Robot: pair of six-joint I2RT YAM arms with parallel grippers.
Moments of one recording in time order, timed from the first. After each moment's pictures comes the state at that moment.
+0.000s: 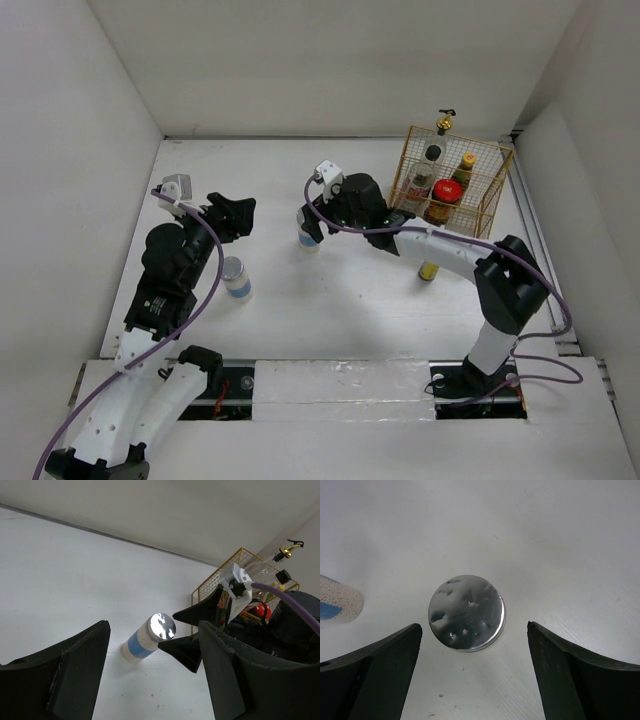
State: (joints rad) left arm -0.32 0.65 0.81 -0.20 -0.05 -0.52; right arm 0.73 1.72 1.22 0.09 -0.14 0.01
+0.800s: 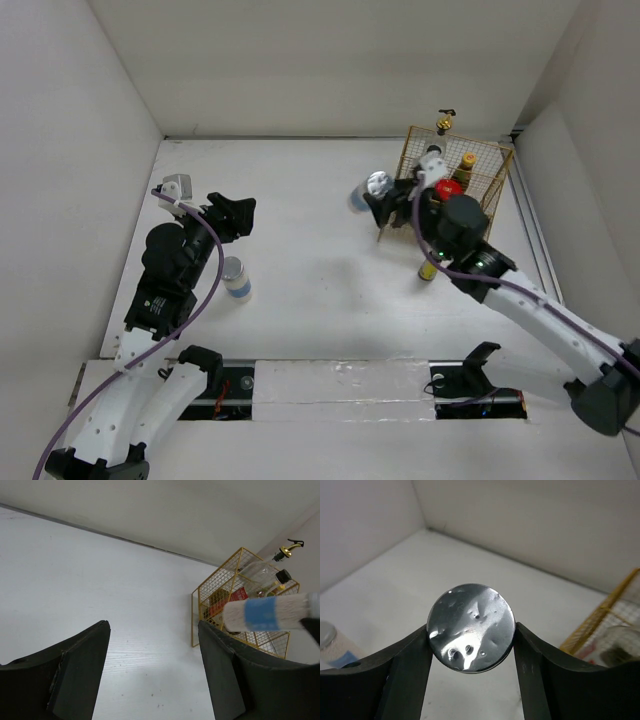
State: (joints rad) left arm -0.32 0.65 0.81 -0.20 -0.05 -0.52; right arm 0.69 1.10 0.92 0.17 0.07 0.05
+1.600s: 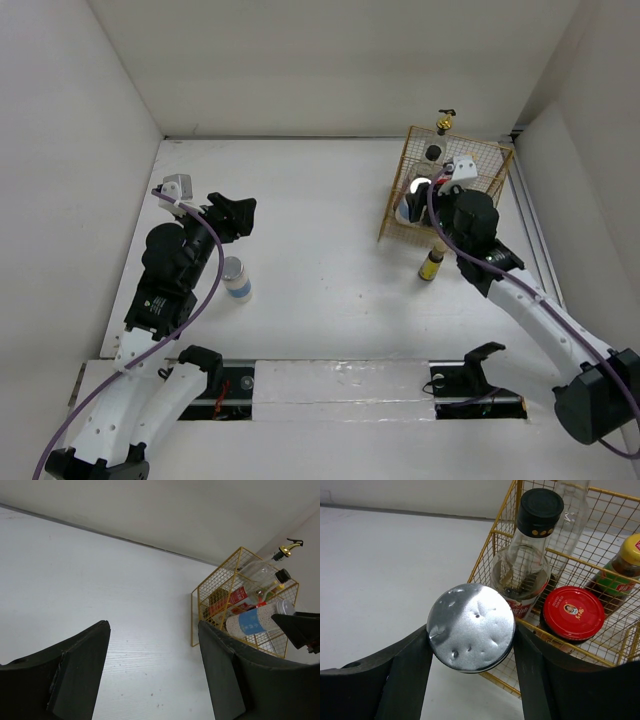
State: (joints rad) left arm -0.32 0.65 0.81 -0.20 -0.05 -0.52; right arm 0.41 1.02 0.80 0.07 0.16 0.12
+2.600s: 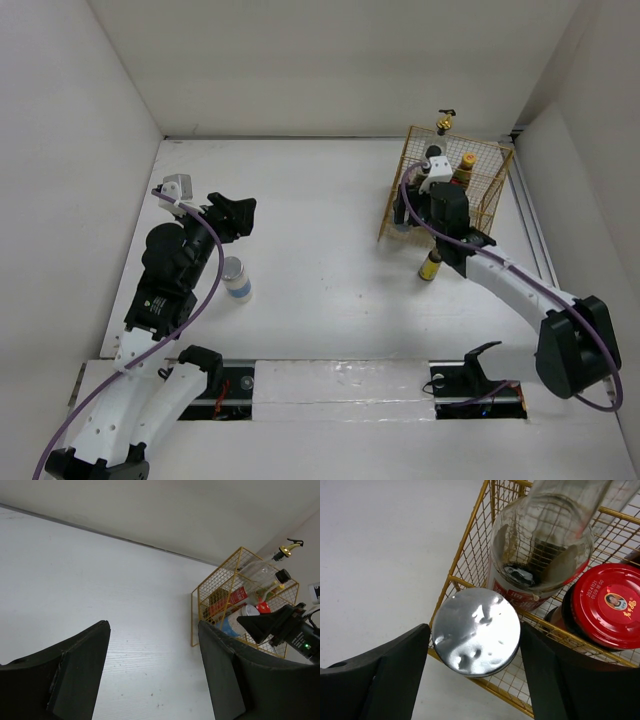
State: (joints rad) left arm -0.32 0.65 0.81 -0.20 -0.05 -0.52; right arm 0.40 1.29 0.82 0.13 0.16 0.15
